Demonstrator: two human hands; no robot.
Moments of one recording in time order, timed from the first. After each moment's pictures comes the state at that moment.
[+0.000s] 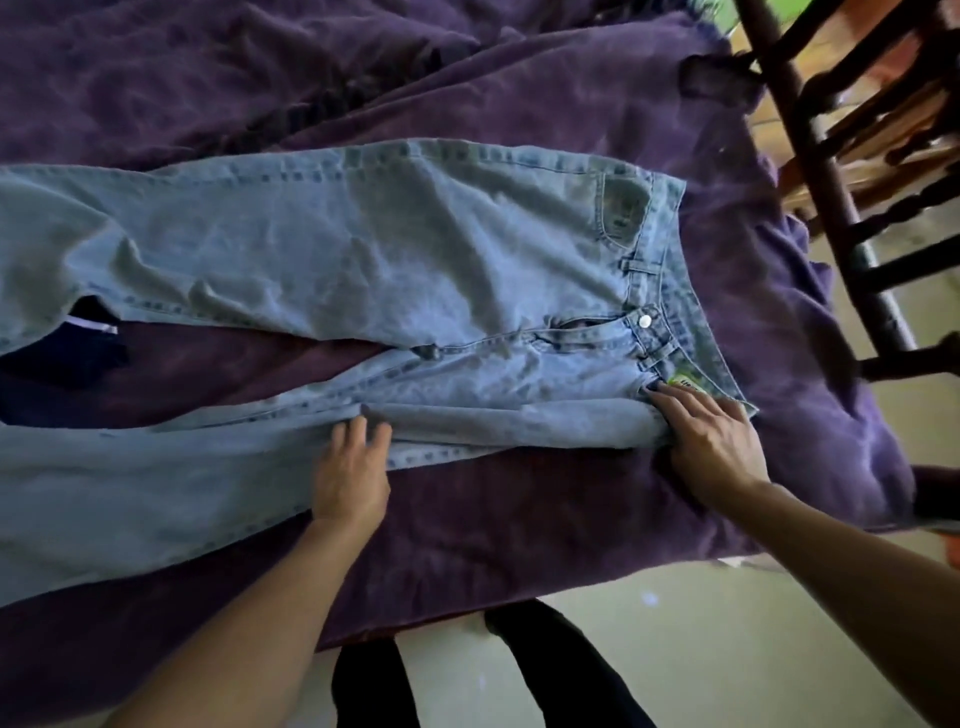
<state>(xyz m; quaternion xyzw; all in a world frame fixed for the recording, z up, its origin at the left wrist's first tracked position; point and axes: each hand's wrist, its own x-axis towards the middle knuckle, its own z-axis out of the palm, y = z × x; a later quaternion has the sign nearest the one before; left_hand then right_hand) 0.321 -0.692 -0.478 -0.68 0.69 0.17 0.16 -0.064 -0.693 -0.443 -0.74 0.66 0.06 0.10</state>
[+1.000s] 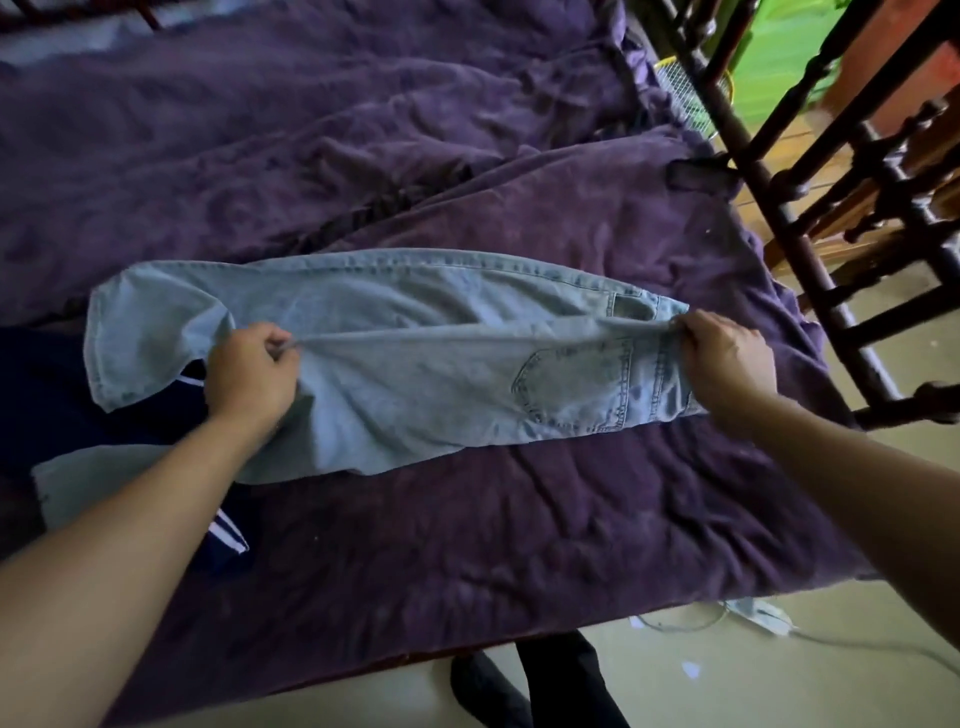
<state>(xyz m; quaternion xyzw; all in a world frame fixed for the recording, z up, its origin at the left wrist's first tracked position) 0.412 -0.815 -0.329 -0.80 0.54 0.16 -0.18 -0.046 -0.807 -0.362 -0.67 0.72 -0.14 0.05</state>
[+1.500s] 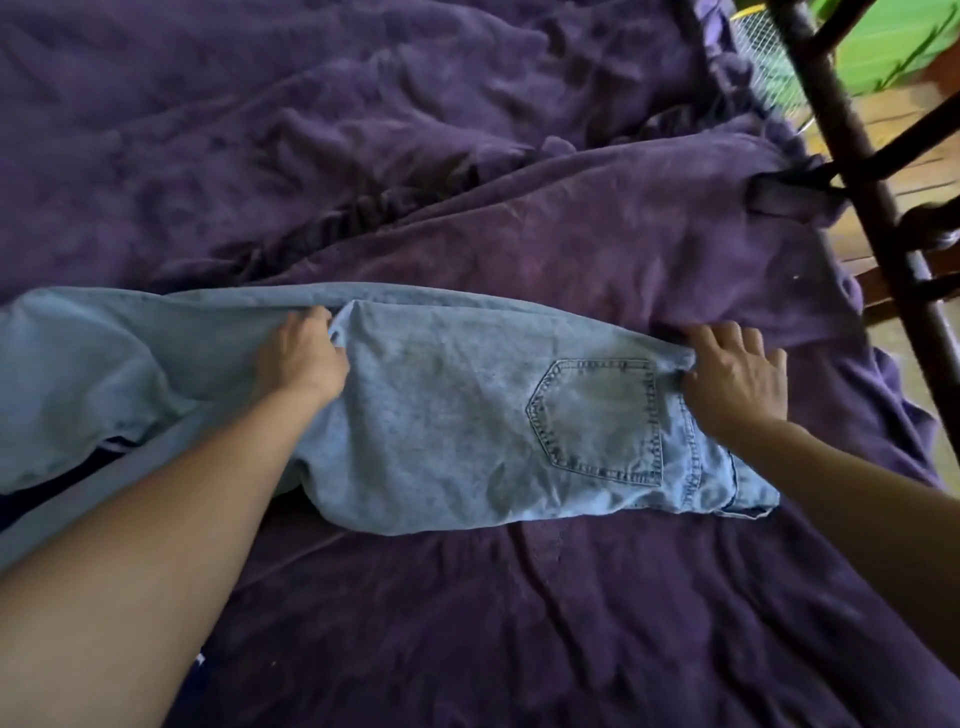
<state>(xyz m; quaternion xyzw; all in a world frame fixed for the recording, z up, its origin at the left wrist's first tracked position) 0.377 -0.980 -0.442 -0.80 0.57 0.17 0.02 -0.039 -0.933 -0.443 -0.66 0.74 0.07 0.08</state>
